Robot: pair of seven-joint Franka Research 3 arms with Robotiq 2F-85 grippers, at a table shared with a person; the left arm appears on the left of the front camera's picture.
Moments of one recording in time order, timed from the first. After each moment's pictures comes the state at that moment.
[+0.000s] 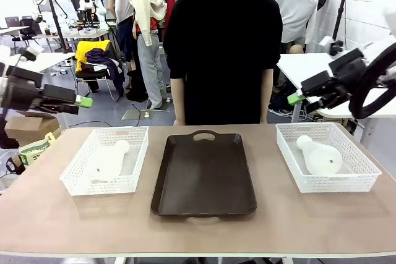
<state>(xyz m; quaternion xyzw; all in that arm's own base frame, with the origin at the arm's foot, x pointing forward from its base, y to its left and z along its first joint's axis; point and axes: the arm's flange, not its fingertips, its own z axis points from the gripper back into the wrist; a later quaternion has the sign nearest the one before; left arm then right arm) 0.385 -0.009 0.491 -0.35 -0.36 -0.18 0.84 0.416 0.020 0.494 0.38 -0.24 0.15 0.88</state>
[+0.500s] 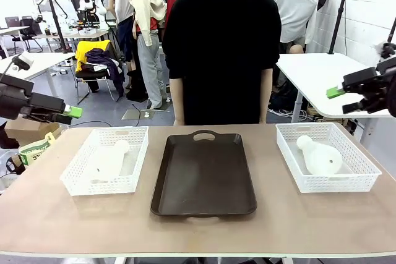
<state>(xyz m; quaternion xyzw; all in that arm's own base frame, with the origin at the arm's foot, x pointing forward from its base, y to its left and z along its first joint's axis) 0.377 0.006 0.479 -0.35 -0.33 -0.20 0.85 0.393 -0.066 0.491 0.39 -0.28 0.05 0.88</state>
